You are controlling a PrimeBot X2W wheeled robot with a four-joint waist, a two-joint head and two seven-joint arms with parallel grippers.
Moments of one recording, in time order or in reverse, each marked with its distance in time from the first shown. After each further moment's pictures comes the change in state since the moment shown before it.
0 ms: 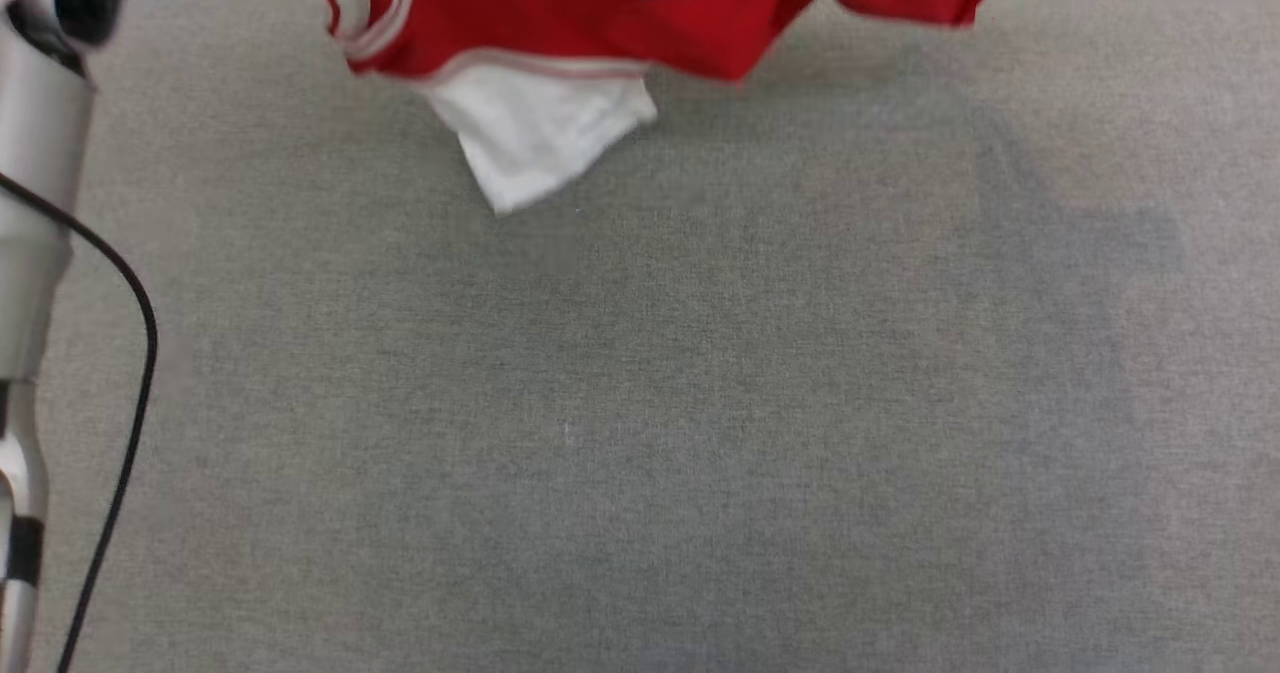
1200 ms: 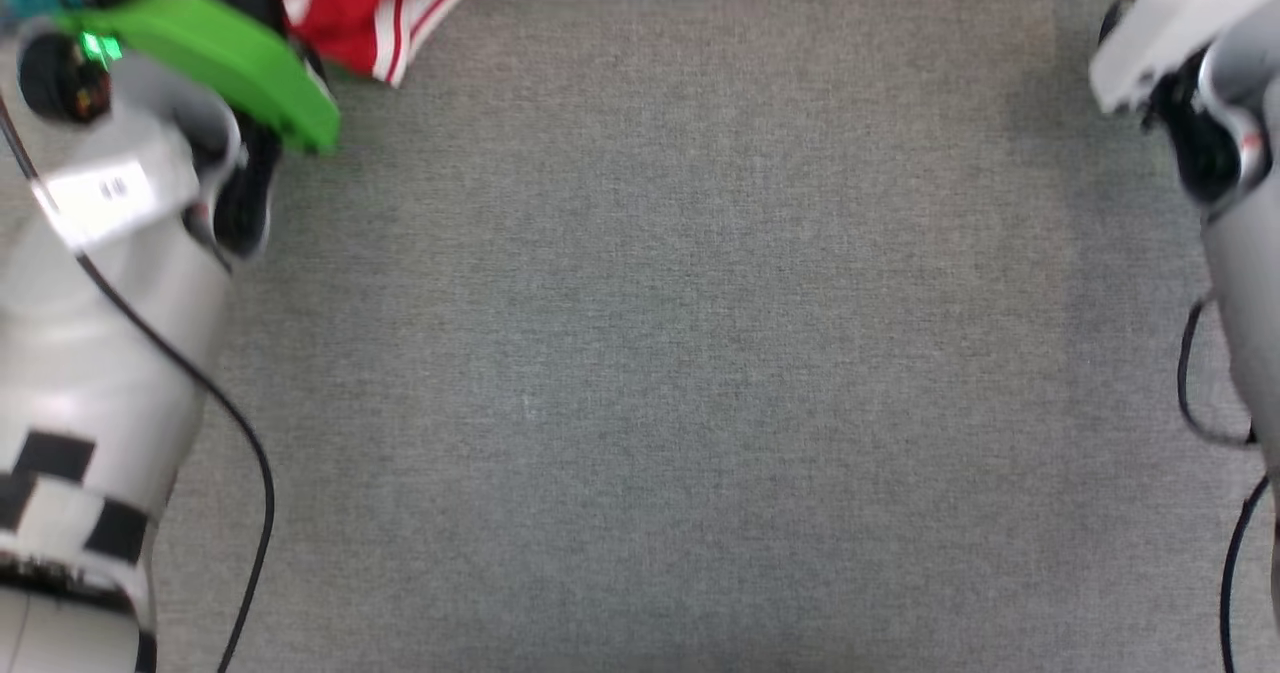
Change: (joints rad) left arm 0.198 -0.062 -0.124 0.192 -0.222 -0.062 -0.103; right arm 0.171 0.048 0.179 0.218 0.105 -0.002 -0.313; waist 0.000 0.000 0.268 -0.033
